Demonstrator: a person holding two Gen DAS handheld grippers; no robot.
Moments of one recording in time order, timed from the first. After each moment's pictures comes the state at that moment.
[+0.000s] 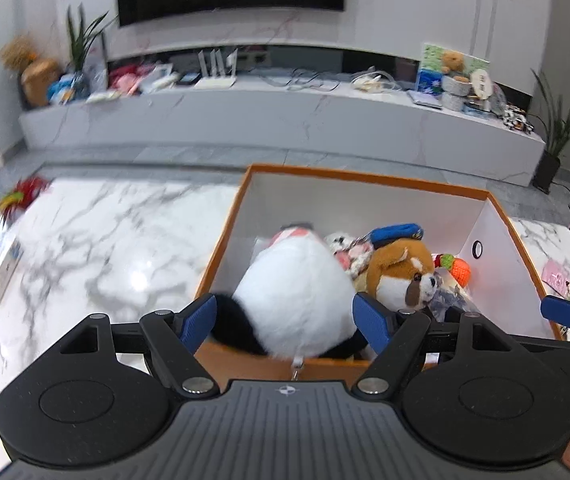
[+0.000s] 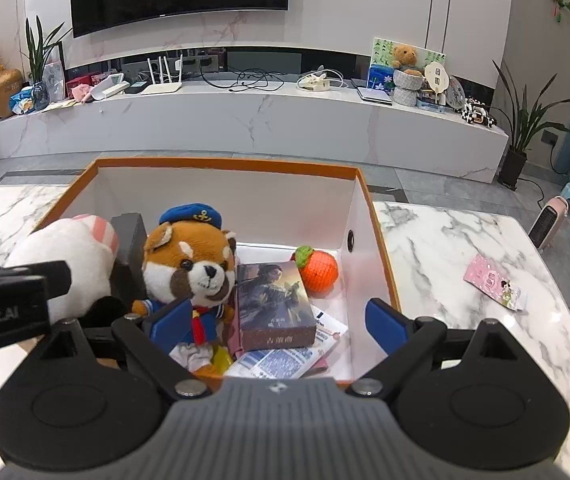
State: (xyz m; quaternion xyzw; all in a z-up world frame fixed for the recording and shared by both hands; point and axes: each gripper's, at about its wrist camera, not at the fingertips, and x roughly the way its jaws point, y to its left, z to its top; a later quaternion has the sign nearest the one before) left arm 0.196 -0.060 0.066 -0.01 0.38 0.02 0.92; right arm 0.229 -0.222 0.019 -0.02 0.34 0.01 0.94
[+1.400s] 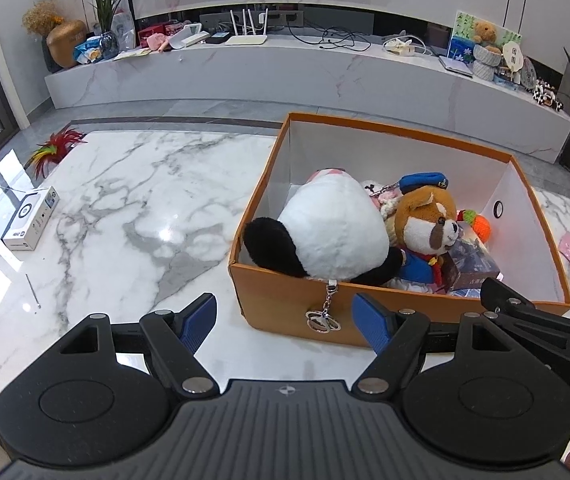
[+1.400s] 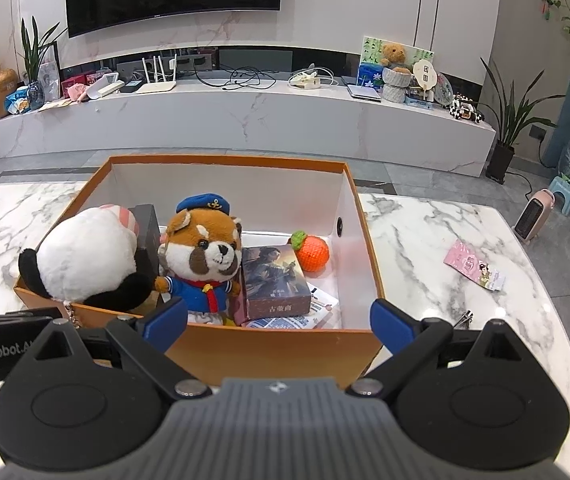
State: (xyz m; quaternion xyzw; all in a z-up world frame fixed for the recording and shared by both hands) left arm 0.169 -0.051 0.069 -0.01 0.43 0.06 0.90; right arm 0.193 -0.220 0.038 -0.02 0.35 0.00 0.94
